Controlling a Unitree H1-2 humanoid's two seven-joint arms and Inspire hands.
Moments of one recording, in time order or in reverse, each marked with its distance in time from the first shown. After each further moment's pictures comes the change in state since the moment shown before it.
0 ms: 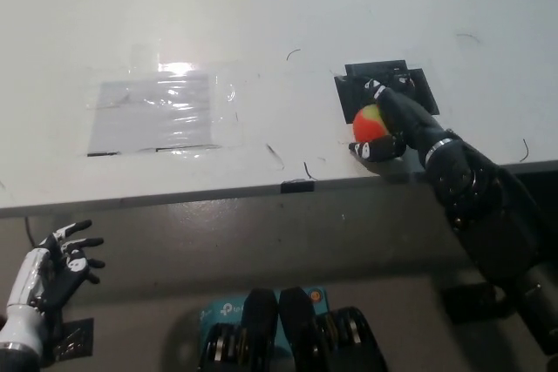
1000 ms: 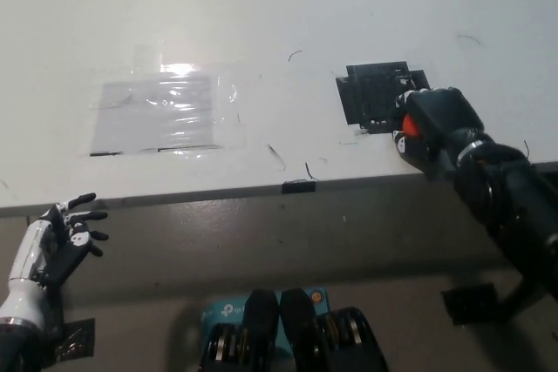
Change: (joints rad) left_arm -0.056 0.012 -0.013 0.015 0.000 -0.047 -0.015; right_arm -0.027 -0.127 0.250 0.165 -0.294 -0.119 -0.208
